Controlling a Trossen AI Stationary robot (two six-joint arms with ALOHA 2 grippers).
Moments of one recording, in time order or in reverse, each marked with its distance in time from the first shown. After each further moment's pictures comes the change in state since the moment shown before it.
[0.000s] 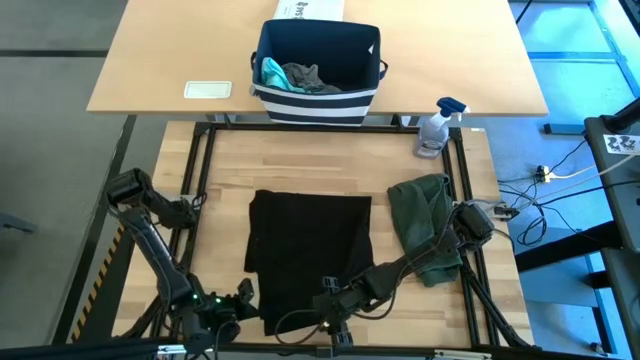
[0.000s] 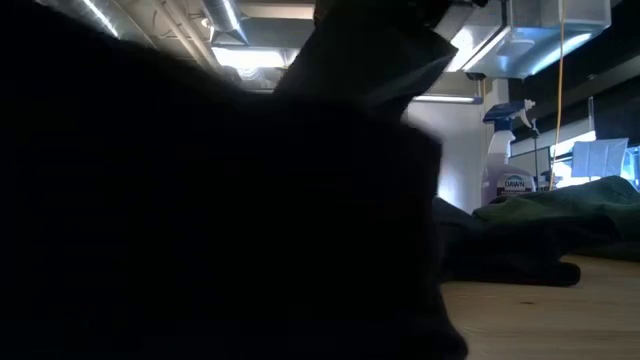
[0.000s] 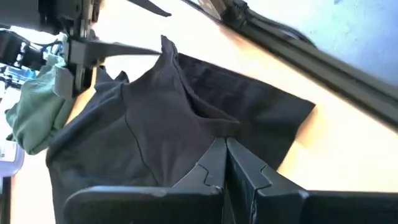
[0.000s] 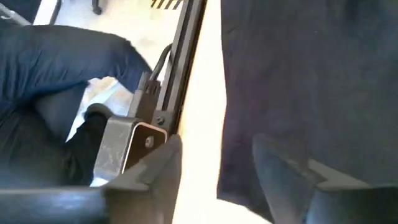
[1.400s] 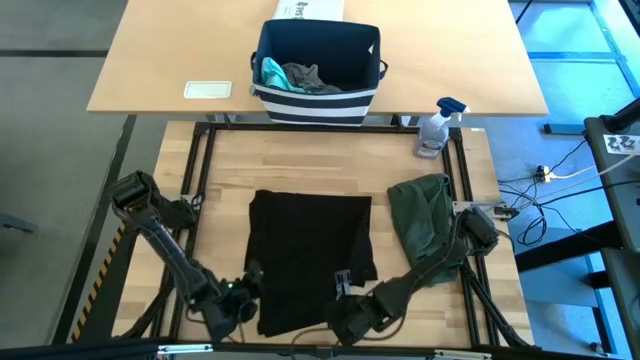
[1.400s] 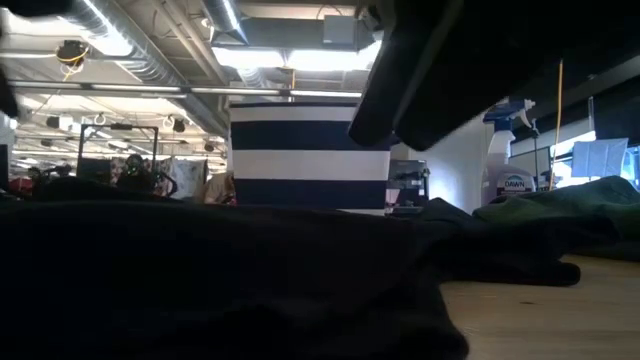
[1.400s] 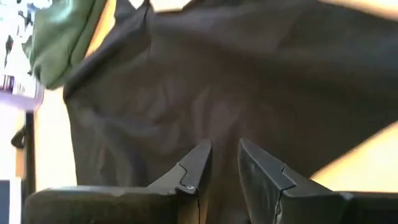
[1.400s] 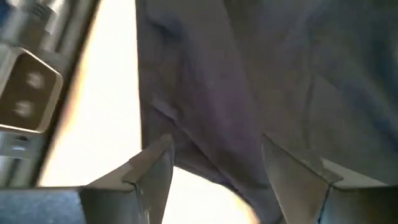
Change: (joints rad) left arm 0.110 0.040 -0.030 -0.113 -0.061 -0.117; right arm 0.100 0.006 0.062 -0.305 0.460 -0.128
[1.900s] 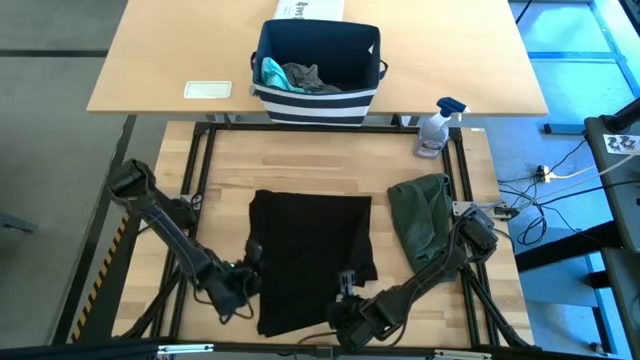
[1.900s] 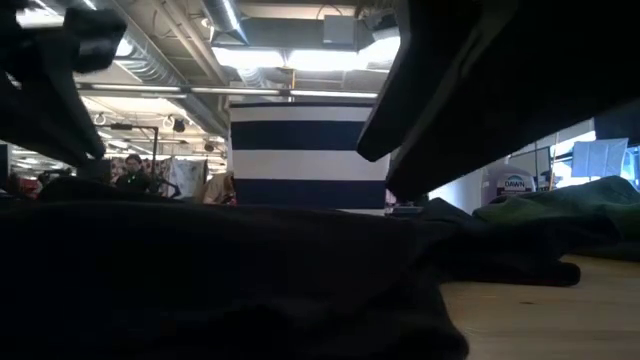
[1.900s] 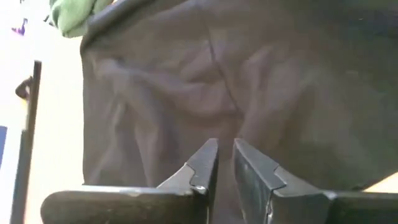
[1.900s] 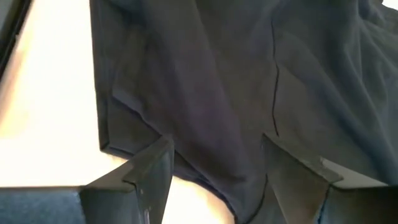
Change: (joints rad) left arm 0.097 -0.120 -0.183 0.109 -0.018 -0.088; right arm 0.043 0.041 0.000 -0.031 0.194 0.033
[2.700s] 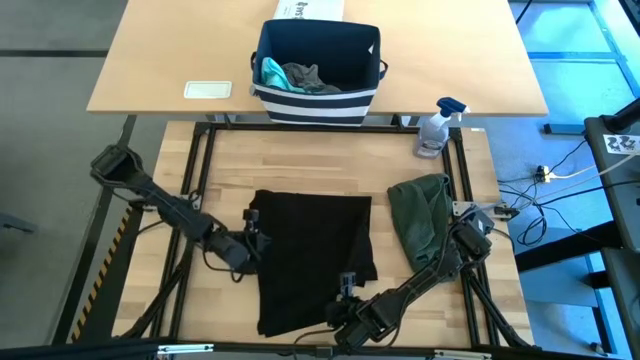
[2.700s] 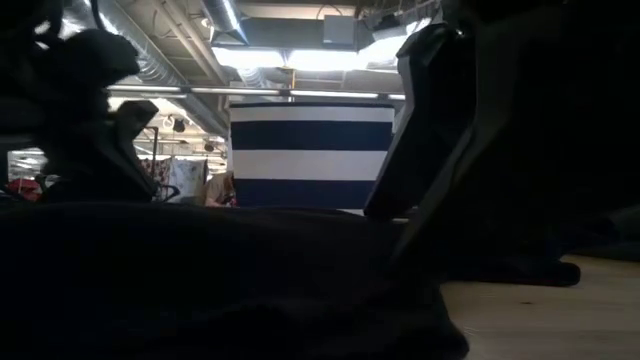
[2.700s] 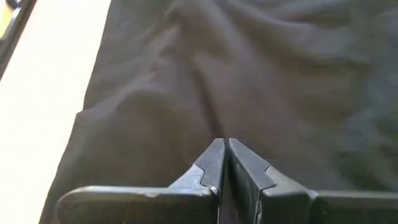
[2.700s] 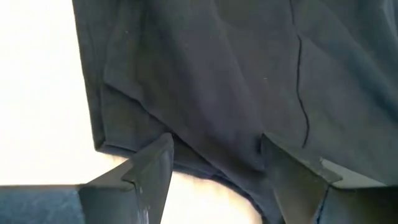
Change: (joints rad) left arm 0.290 -0.245 -0.341 0.285 0.142 -0.018; right arm 0.000 0.064 0.000 0.007 -0.009 0.107
